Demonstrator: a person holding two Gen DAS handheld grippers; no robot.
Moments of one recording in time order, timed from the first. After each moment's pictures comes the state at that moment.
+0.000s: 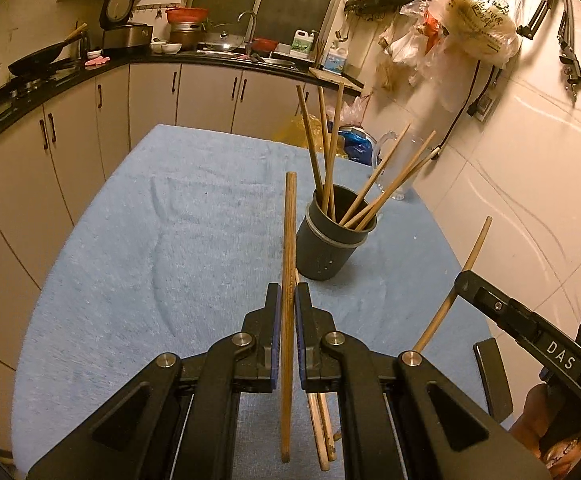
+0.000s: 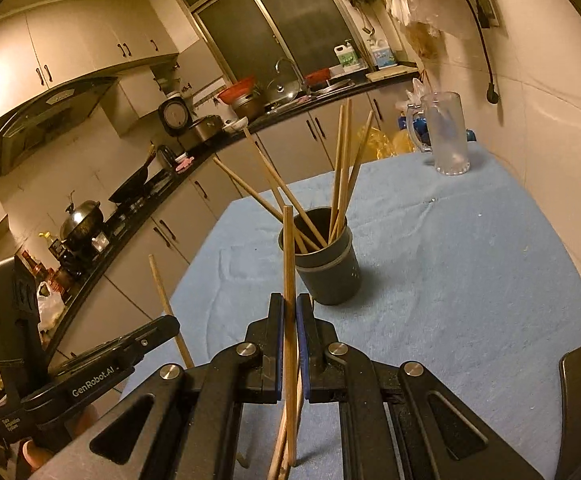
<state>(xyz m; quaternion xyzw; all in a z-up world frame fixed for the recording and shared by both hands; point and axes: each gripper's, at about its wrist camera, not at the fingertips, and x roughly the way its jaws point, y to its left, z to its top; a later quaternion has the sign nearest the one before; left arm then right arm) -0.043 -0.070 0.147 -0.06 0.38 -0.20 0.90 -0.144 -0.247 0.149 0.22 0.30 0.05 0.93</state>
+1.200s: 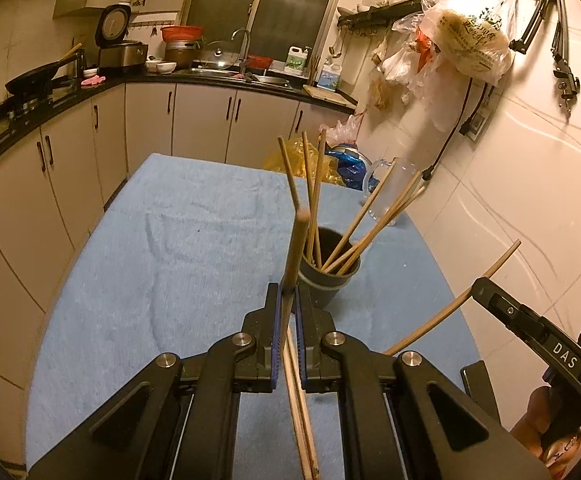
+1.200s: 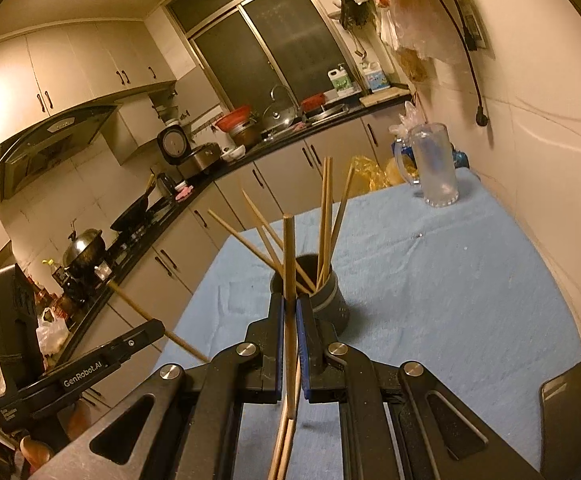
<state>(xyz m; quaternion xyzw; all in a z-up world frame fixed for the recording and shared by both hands) -0.025 -0.081 0.185 -0.06 0.36 -0.20 0.91 -0.151 -0.276 0.181 0.23 0.26 0.04 0.94</state>
